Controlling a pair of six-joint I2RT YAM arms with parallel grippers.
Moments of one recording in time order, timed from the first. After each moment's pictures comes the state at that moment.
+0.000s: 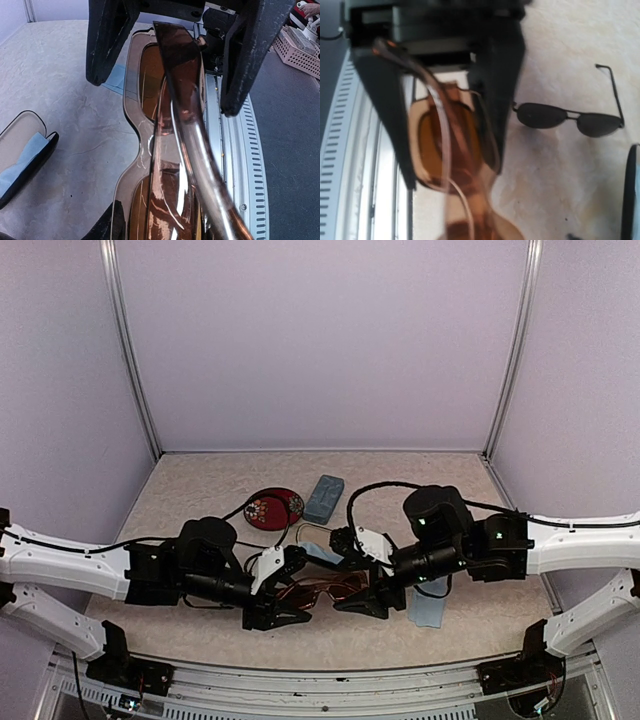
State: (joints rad) left arm -1.13 1.24 0.64 0.10 0.33 0.05; right arm 1.15 1.26 0.89 -0.18 -0.28 -0.20
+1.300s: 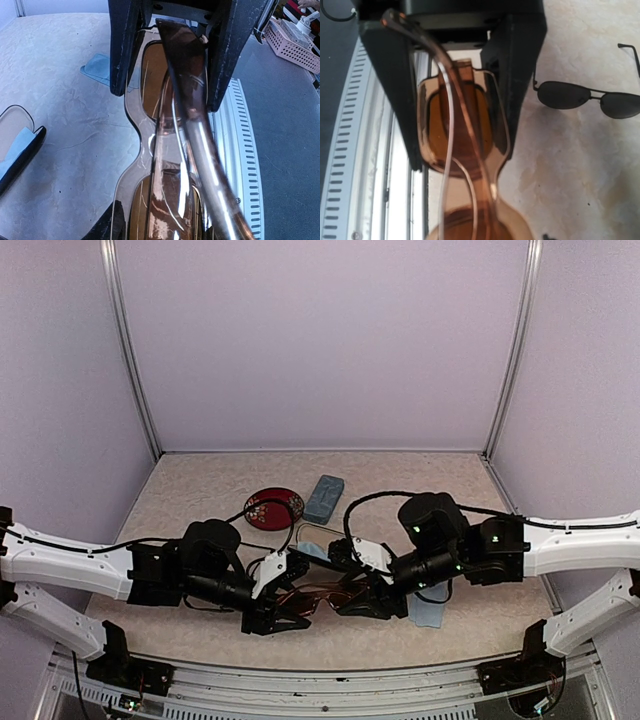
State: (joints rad) left arm -1.12 1.26 0.65 0.07 0.37 0.05; right arm 1.16 1.28 0.88 -0.22 -0.31 -0.19
